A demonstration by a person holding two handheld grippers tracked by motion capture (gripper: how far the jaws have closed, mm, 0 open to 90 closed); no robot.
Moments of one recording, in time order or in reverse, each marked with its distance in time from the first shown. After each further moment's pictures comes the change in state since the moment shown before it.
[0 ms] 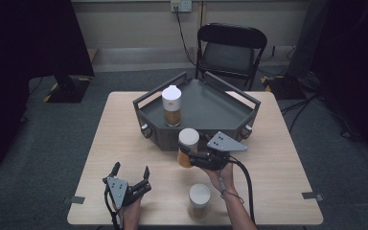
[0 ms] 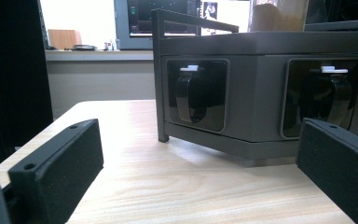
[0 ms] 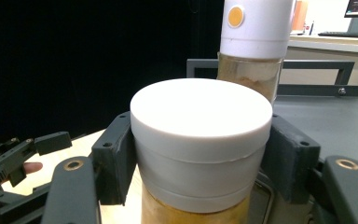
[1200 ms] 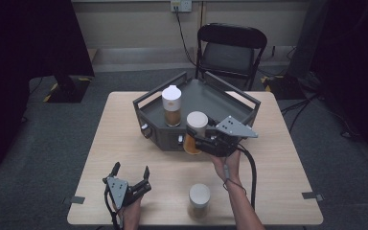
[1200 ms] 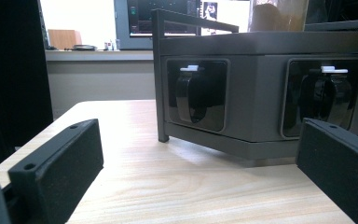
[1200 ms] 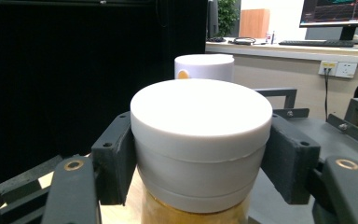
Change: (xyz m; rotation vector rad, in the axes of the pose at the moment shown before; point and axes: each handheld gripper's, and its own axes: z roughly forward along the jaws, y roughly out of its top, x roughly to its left) left arm 0.000 0.000 0.000 0.000 0.000 0.001; right arm 0.003 0.044 -0.007 -0.026 -0.124 0.036
